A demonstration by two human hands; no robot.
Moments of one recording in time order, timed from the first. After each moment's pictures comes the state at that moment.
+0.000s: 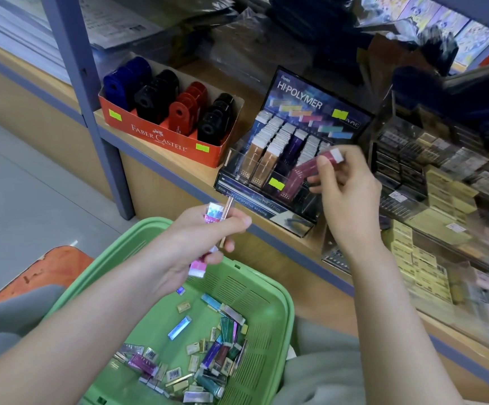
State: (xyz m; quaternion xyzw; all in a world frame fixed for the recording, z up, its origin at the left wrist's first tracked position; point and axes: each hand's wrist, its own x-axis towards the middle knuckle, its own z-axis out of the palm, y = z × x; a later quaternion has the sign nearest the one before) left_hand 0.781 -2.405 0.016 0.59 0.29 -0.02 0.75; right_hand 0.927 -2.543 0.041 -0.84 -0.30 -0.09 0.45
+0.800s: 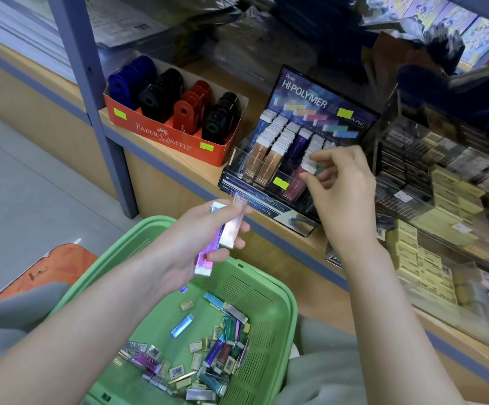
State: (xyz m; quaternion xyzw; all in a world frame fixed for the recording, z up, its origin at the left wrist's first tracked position) left_hand 0.784 -2.407 0.017 0.51 0.31 -0.01 0.81; right_hand 0.927 -2.537 0.034 -0.87 -0.33 -0.15 0.35
